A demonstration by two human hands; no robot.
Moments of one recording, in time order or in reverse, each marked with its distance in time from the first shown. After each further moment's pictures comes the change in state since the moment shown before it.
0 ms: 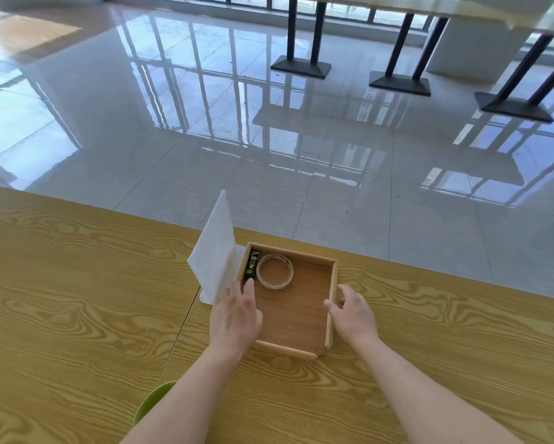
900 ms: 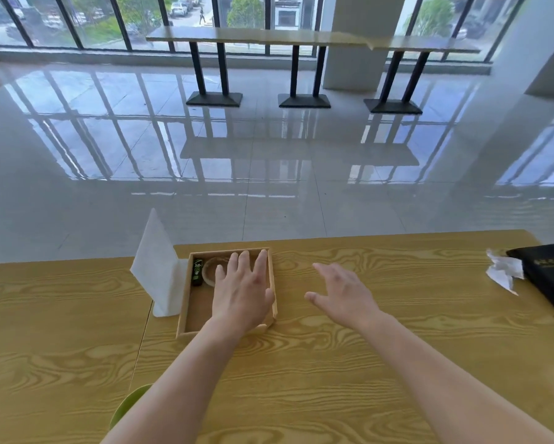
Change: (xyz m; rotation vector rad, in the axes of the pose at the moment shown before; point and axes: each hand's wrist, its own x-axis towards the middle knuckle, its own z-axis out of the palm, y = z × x) left_hand -0.057 0.111 -0.071 0.081 0.037 0.442; right_hand -0.133 0.020 -0.113 -0.272 0.105 -0.134
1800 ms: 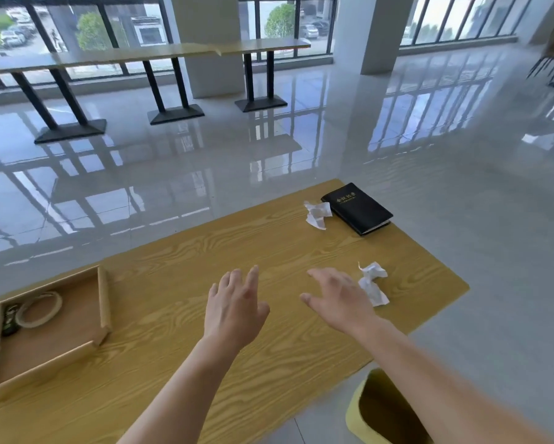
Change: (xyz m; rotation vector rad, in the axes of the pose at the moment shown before) left_hand -0.103 0.333 0.047 -0.071 -0.100 0.354; right_hand -0.236 0.279 -0.075 0.087 0.227 0.339
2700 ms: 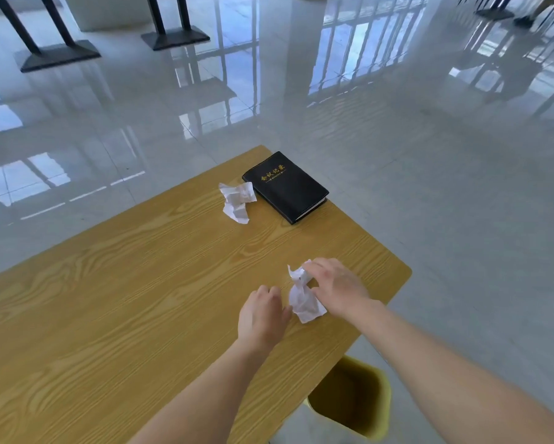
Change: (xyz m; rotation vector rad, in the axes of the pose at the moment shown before) left_hand 0.141 0.172 0.181 -0.189 -0.286 0.131; right_hand 0.109 0.221 0.001 -0.162 -0.150 0.101
